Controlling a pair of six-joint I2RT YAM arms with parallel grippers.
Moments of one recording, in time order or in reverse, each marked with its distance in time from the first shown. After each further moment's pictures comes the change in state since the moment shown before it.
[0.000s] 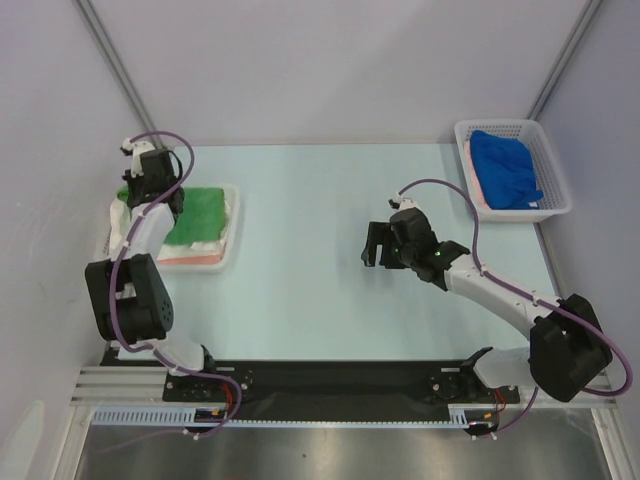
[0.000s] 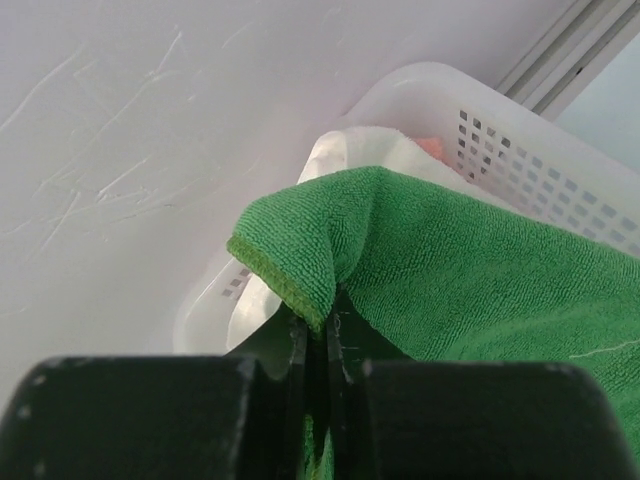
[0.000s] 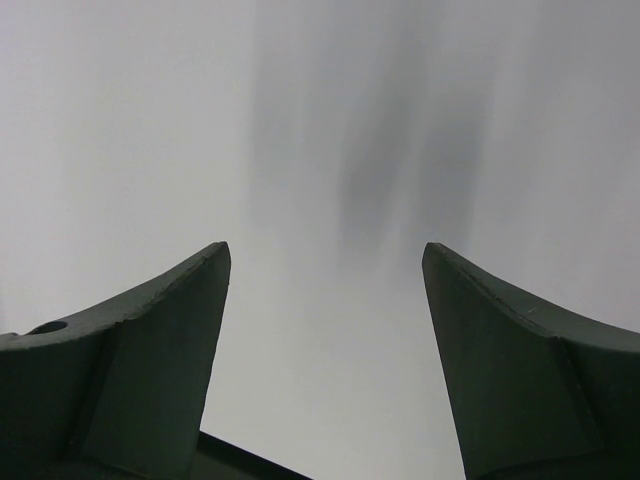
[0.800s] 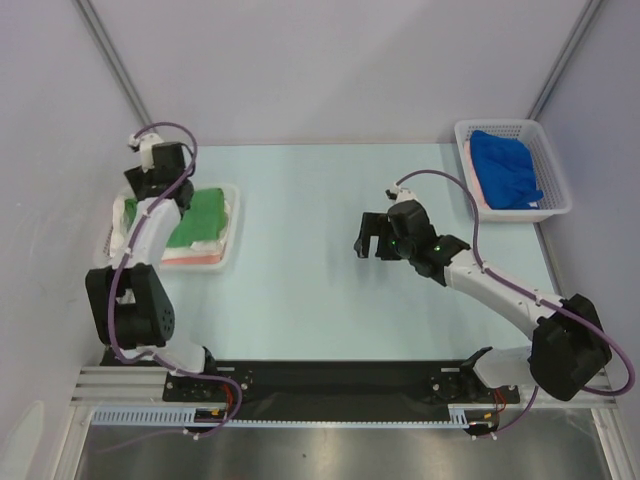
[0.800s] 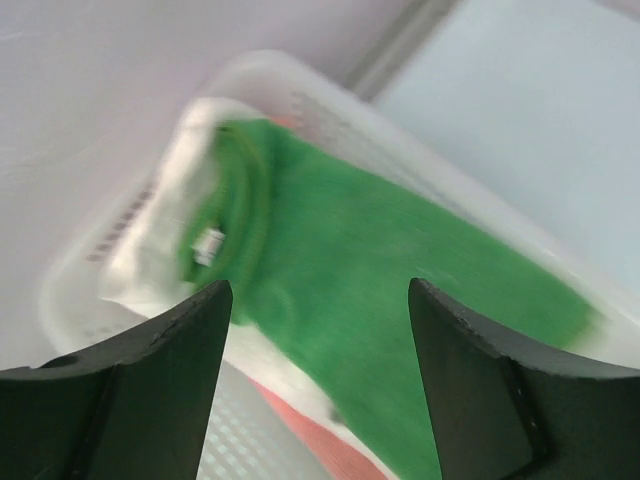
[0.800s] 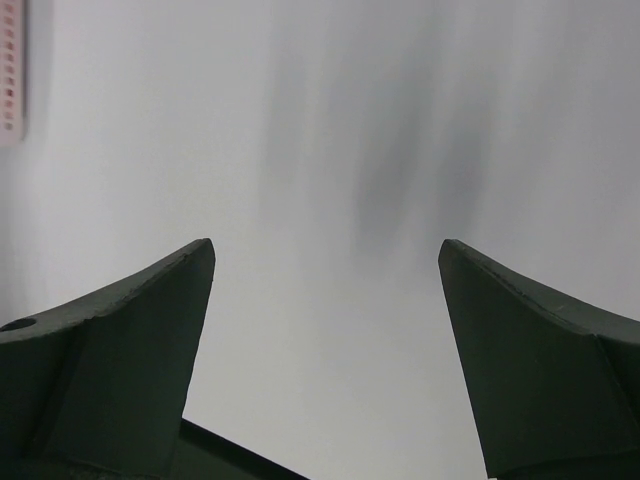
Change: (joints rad) left arm -0.060 -0.018 0.090 -0.202 0.126 -0.284; right arm 0.014 0.010 0.061 0.000 0.009 -0.007
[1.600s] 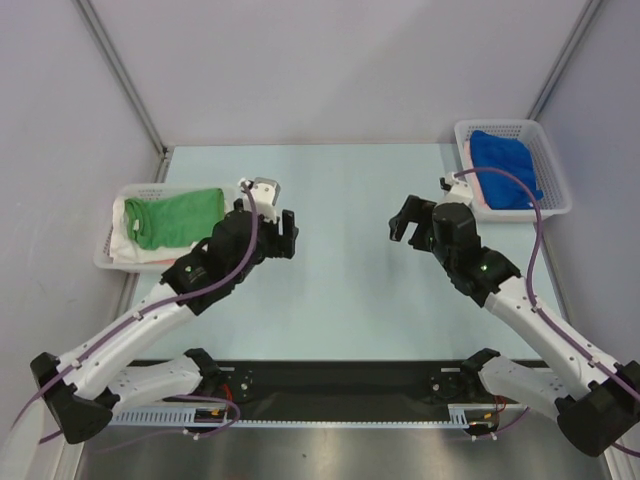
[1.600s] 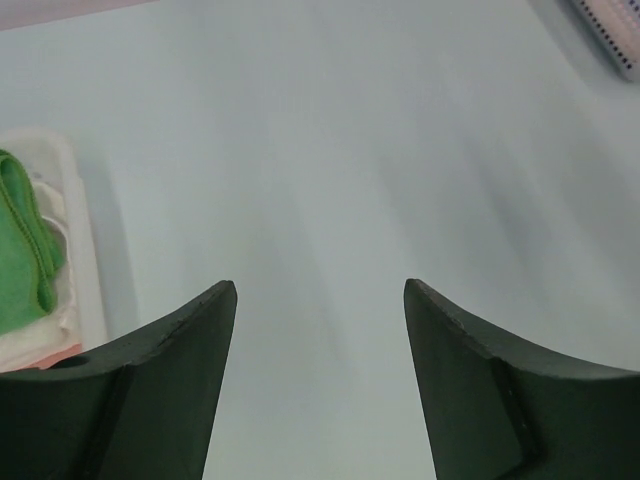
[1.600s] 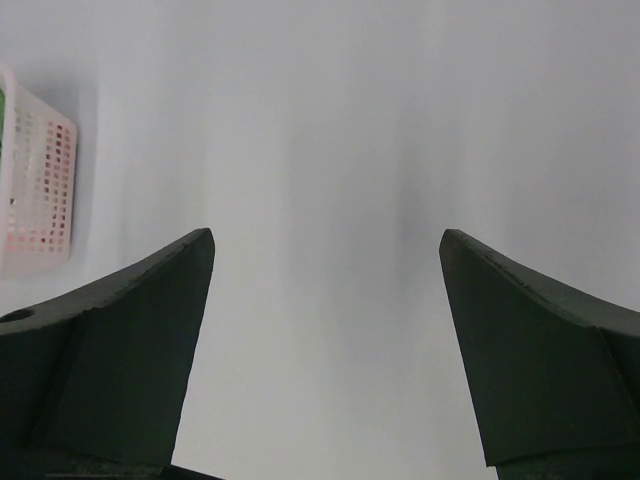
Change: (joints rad) left arm -0.893 -0.581 -0.280 -0.072 0.237 -0.024; right arm -0.082 -0.318 -0.014 -0.047 0.200 0.033
